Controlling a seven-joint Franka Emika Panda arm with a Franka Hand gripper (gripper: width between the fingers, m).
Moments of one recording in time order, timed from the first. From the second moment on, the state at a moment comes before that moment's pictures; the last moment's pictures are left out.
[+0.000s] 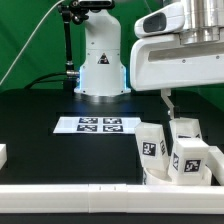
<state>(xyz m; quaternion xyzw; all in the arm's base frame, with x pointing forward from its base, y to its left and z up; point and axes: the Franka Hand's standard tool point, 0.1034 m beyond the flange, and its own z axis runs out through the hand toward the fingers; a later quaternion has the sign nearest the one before) 0.607 0.109 0.108 -0.99 0.10 -0.05 0.07</state>
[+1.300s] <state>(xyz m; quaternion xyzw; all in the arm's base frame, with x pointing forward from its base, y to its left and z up) 0.612 0.099 0.102 -0.95 -0.32 -0.05 0.00</state>
